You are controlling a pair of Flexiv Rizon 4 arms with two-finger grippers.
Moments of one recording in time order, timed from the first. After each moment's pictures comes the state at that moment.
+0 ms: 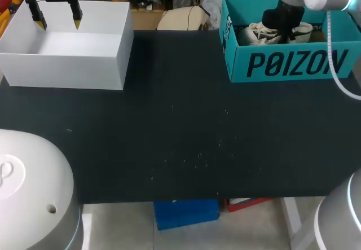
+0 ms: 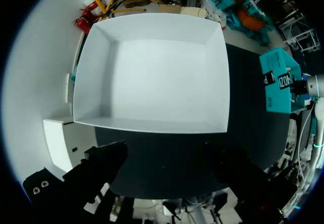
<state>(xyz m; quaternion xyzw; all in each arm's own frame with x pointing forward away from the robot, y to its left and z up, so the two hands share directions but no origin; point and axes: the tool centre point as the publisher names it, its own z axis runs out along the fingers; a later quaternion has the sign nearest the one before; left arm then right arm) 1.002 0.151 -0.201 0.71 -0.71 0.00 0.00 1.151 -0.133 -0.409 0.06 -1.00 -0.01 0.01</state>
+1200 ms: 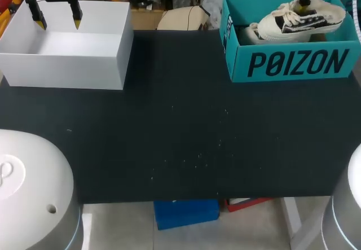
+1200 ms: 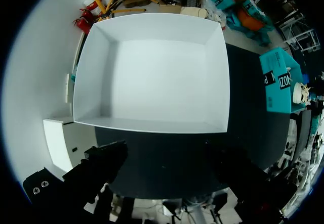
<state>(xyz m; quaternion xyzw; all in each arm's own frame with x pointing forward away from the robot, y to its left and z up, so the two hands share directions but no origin) 1.002 0.151 -0.201 0.71 -0.71 0.00 0.00 1.149 -0.166 -0.242 0.08 -1.00 0.04 -0.01</state>
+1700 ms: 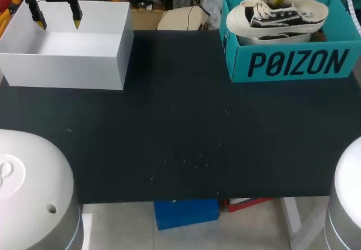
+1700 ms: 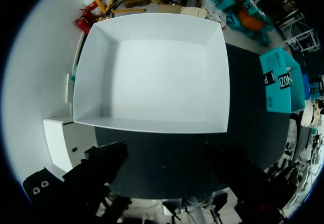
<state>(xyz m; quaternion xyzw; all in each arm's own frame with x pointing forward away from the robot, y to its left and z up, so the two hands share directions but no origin) 1.002 0.151 -0.201 0.71 -0.71 0.00 0.00 1.040 -0.043 -0.155 0.01 -1.00 0.03 0.01</state>
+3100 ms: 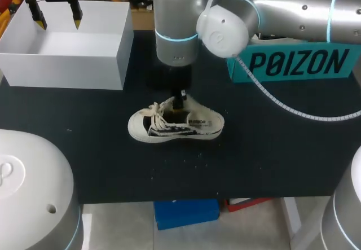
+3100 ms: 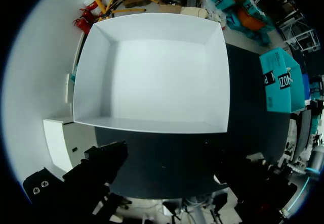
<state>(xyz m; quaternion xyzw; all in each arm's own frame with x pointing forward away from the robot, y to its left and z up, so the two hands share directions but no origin) 1.002 0.151 -0.201 0.71 -0.71 0.00 0.00 0.833 0.228 -0.362 0.02 -1.00 -0.01 0.03</state>
